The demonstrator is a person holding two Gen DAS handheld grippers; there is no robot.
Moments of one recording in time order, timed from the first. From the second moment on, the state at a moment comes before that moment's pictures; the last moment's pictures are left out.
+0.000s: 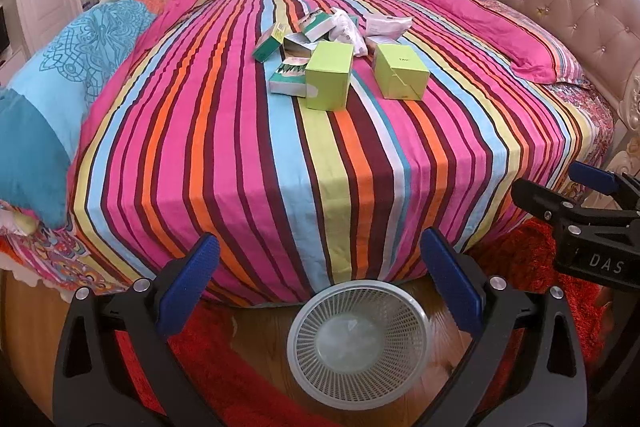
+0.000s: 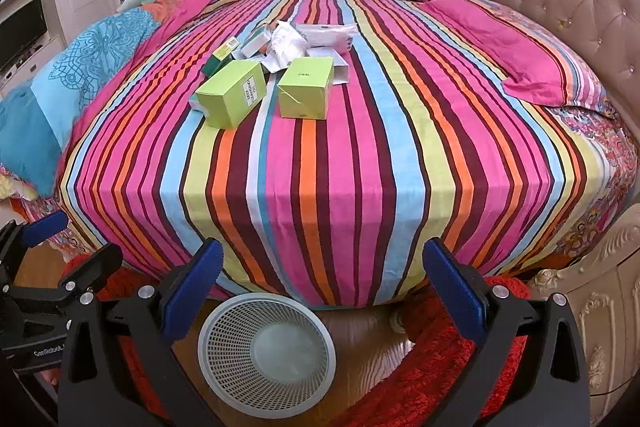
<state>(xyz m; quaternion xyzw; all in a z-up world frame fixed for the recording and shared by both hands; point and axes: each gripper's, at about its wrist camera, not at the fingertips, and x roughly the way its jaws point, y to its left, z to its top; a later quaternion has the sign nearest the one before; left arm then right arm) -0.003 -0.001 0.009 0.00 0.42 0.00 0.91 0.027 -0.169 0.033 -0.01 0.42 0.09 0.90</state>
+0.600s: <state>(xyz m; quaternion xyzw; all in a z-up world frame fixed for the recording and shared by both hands) -0.003 -0.002 0.004 0.00 0.43 0.00 0.90 0.026 -0.166 0.032 -0.02 0.43 0.09 0.90</state>
